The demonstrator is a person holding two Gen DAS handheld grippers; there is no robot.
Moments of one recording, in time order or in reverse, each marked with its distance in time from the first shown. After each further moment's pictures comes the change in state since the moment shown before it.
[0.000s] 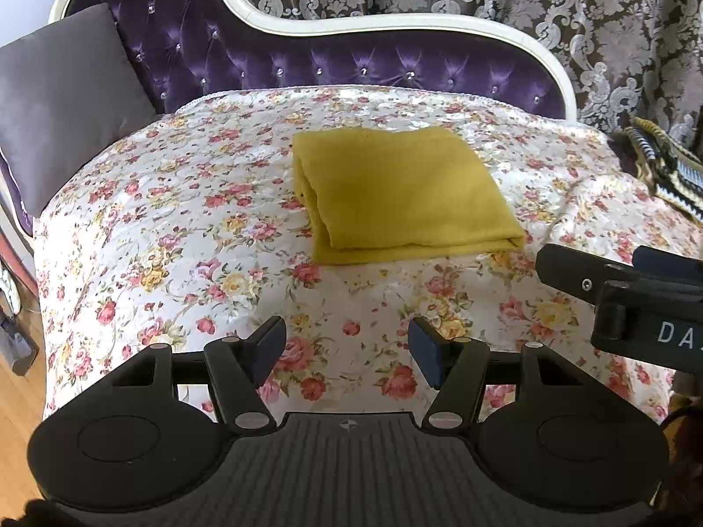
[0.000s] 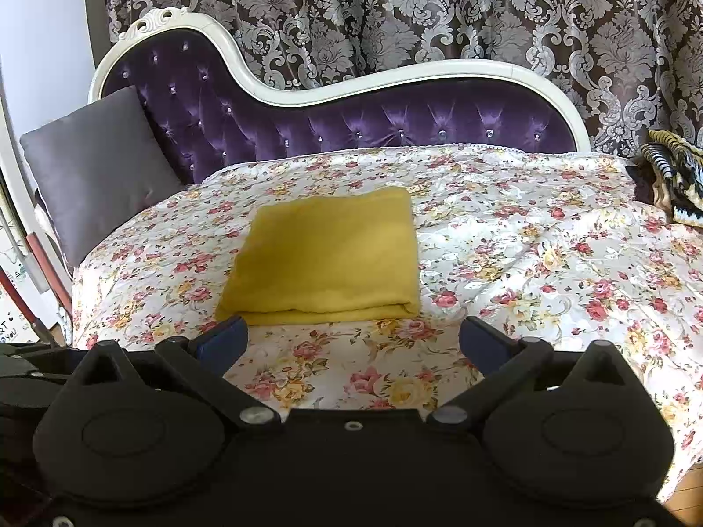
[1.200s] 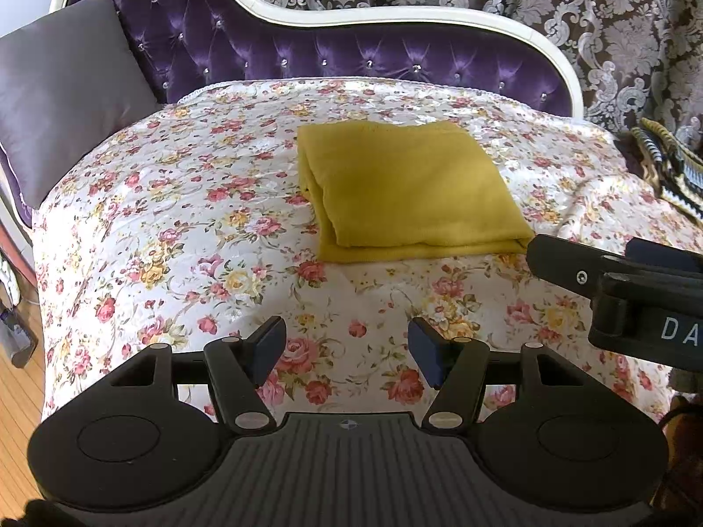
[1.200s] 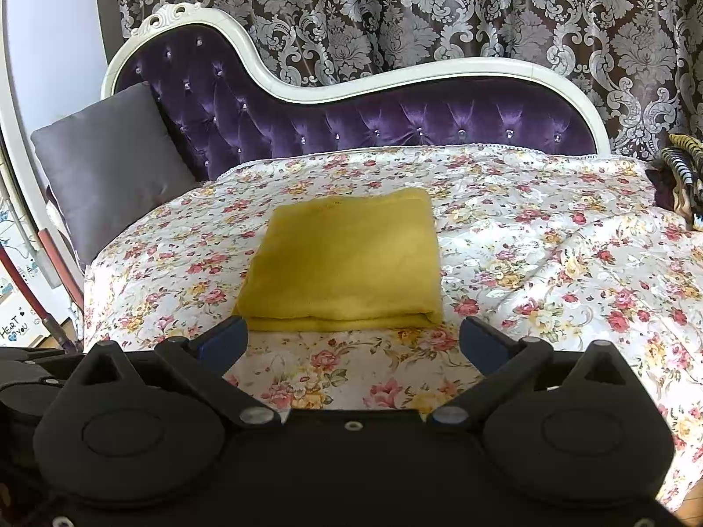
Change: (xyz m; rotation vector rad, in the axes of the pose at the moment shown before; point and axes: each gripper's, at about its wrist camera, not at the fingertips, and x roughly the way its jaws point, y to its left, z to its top) left arm 0.006 0.004 0.005 -0.013 0.025 -0.001; right arm 0.008 0.011 0.007 -0.008 0.012 0.031
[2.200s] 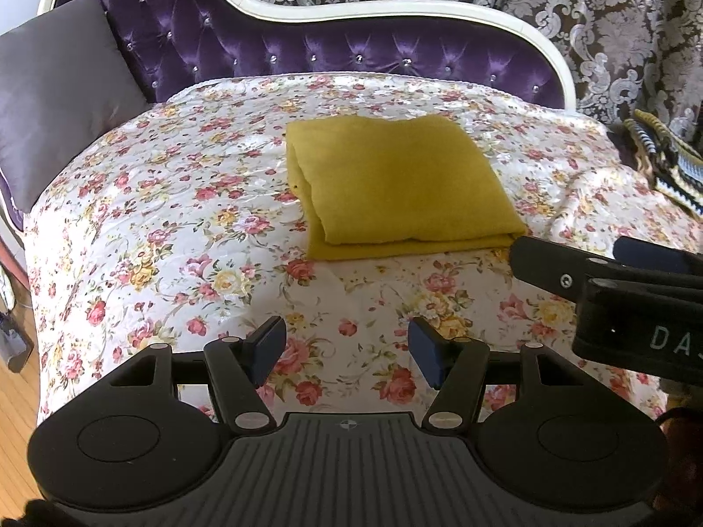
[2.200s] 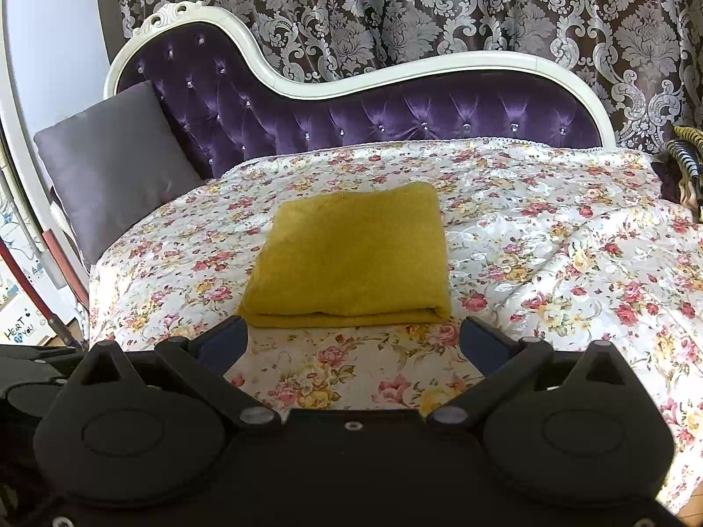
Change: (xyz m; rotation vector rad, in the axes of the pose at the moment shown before) left arm 0.003 -0.004 0.001 0.024 0.013 -0.019; right arm 0.002 0.000 -0.001 0.013 0.010 0.018
